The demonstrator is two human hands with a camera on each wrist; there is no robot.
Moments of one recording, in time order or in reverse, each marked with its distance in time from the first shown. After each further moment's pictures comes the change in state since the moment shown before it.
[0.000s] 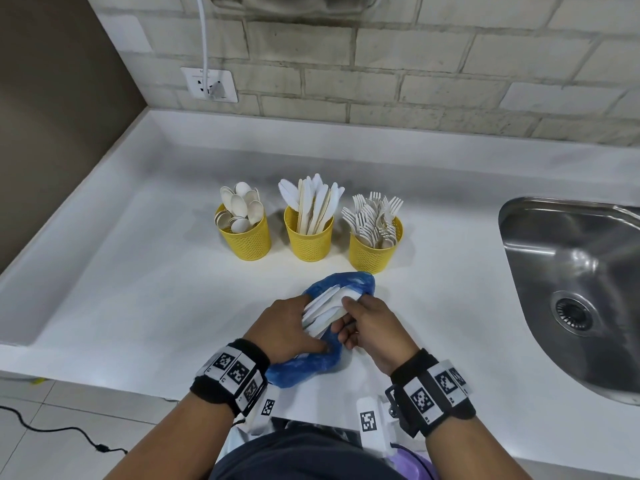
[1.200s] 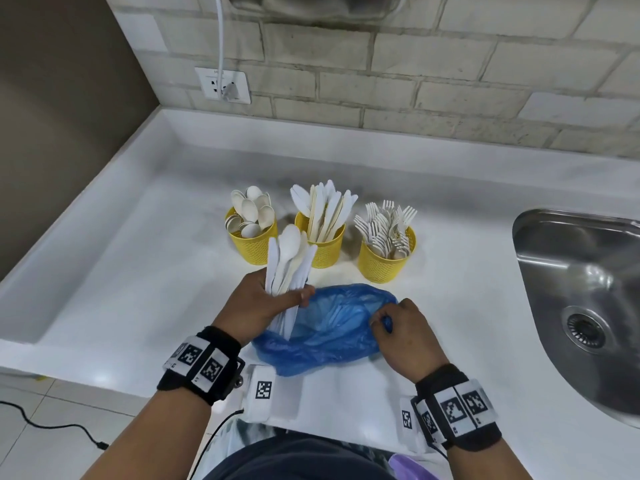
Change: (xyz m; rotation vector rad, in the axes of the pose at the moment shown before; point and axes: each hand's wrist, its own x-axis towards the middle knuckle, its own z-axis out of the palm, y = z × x) left_hand -0.006 -0.003 -0.054 -0.646 0.238 -0.033; right_hand 0.010 0.013 -0.039 -0.894 0.255 -0.301
